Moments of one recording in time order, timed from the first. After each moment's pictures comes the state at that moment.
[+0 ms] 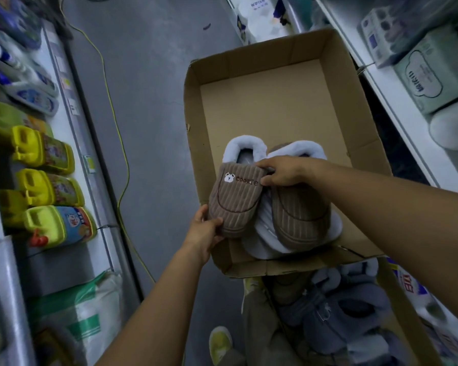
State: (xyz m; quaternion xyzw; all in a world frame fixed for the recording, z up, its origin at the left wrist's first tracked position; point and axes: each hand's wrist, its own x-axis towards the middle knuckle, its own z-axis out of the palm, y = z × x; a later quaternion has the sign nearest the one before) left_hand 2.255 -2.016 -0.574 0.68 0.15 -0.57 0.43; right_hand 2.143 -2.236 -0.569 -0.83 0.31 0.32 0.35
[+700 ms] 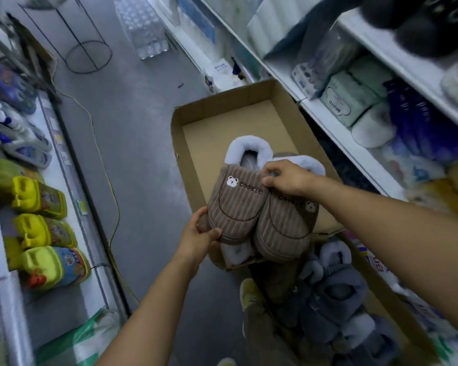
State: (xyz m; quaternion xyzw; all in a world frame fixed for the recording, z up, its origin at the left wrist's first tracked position) left_hand 2.240 -1.968 -0.491 0.69 -0.10 -0.58 0.42; right_hand 2.069 -2.159 -0.445 -0.76 0.47 0.05 0.44
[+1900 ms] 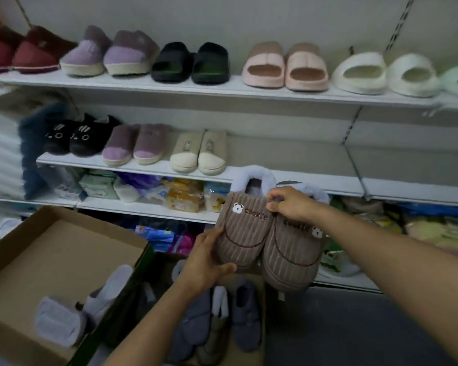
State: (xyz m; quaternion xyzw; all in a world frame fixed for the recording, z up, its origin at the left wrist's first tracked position) left_hand 1.801 -1.843 -0.323 0.38 -0.79 -0.44 0.17; right_hand 1.544 -1.804 -0.240 -0.51 0.78 -0.20 0.30
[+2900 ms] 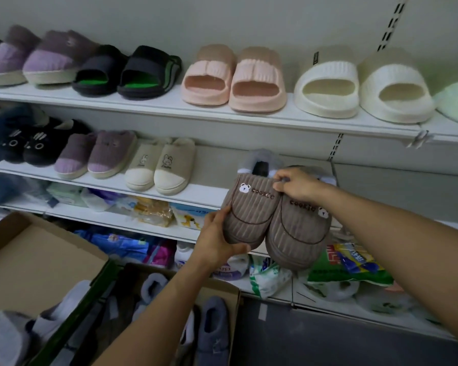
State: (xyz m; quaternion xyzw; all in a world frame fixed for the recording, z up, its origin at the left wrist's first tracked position) left_hand 1.578 -1.877 -0.305 0.42 -0.78 -0.41 0.19; right_hand 1.330 -1.859 -0.229 -0.54 0.77 -0.21 0.28
